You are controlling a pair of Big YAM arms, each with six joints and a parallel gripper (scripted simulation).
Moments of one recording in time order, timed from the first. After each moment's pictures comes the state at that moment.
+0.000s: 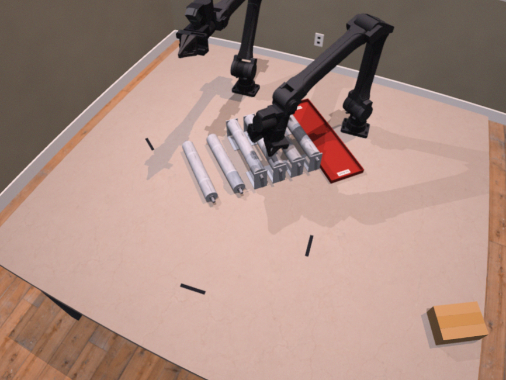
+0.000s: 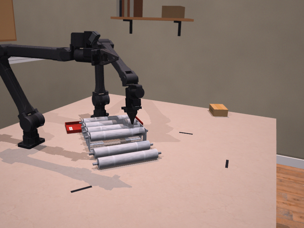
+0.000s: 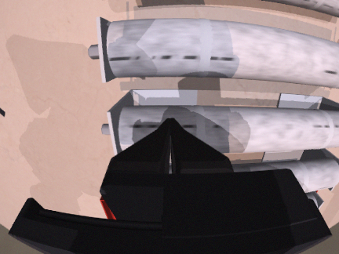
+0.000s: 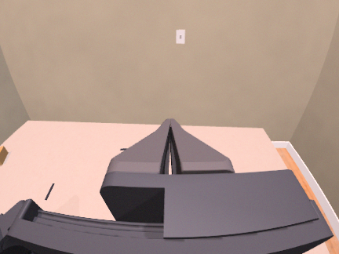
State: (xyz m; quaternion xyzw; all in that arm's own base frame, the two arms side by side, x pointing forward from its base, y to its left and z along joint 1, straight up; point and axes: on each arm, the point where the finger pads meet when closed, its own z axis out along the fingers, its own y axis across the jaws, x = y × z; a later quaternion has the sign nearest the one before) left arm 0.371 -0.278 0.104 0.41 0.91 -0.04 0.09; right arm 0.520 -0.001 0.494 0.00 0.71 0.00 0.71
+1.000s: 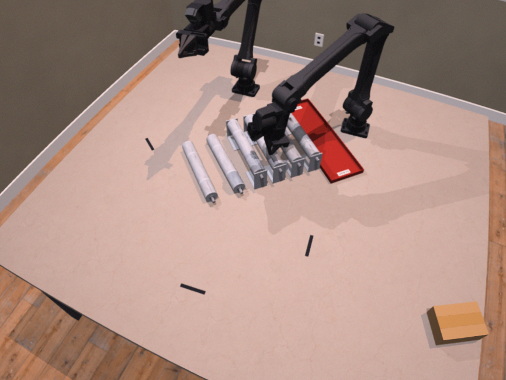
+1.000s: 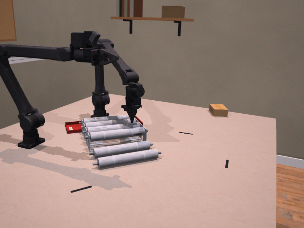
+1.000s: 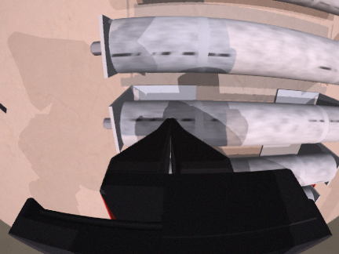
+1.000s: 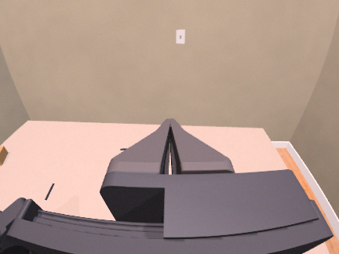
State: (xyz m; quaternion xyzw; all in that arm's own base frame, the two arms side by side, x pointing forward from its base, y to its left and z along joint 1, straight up) left arm 0.369 -0.277 0.112 0.41 0.91 -0.04 0.08; right arm 0.520 -0.001 0.494 0.00 0.71 0.00 0.71
